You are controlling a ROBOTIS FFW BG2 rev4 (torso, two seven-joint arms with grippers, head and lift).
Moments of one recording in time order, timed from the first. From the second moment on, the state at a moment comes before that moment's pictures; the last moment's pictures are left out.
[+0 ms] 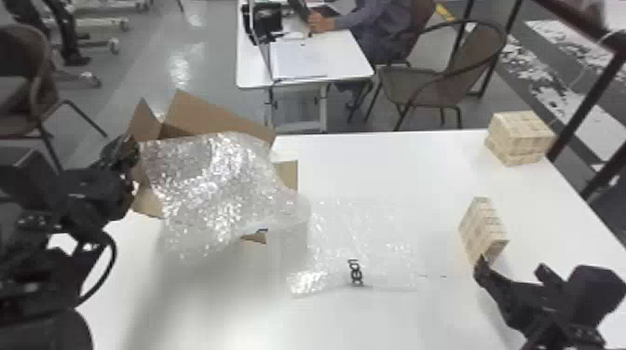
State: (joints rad) left arm 0.13 0.02 0.31 -1.93 0.08 0.13 -0.36; right arm 0.35 0.00 -0.19 -1.74 -0.15 0.05 0.12
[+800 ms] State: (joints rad) left arm 0.13 0.02 0.30 -1.93 0.08 0.12 -0.36; right arm 0.20 -0.02 -0.16 -1.58 -0.14 0.05 0.19
